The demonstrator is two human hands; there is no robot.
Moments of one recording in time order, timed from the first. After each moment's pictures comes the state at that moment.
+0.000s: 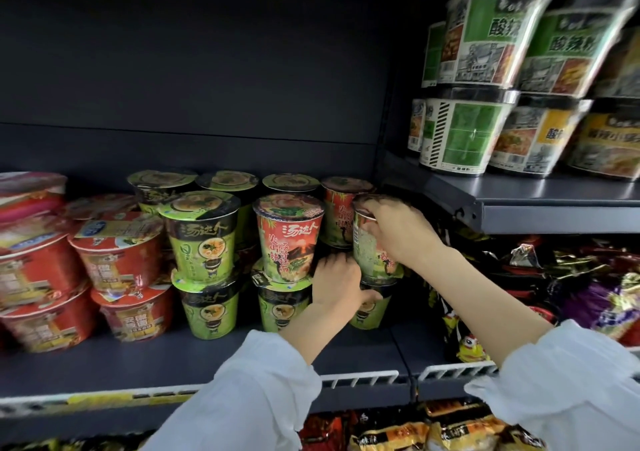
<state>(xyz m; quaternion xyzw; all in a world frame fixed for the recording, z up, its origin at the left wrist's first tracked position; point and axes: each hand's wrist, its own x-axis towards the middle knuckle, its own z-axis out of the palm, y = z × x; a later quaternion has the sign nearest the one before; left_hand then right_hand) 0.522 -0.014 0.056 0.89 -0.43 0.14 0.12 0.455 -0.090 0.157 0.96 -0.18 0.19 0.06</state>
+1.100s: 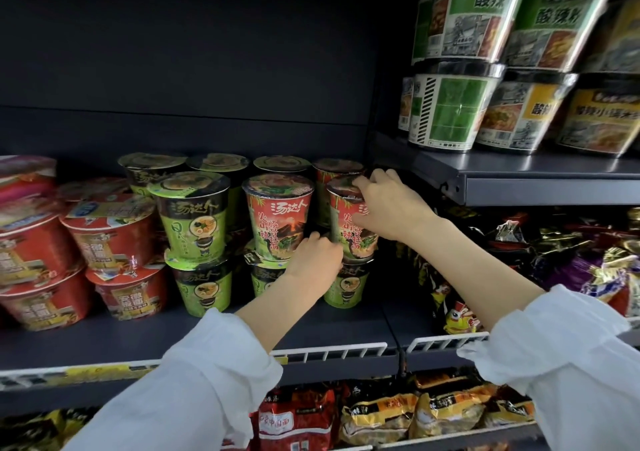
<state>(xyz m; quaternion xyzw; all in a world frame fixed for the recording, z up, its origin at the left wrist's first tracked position) 0.521 0.017 0.075 0.87 -0.47 0.16 0.02 0.443 -0.080 0.166 0.97 -0.18 0.15 0.08</state>
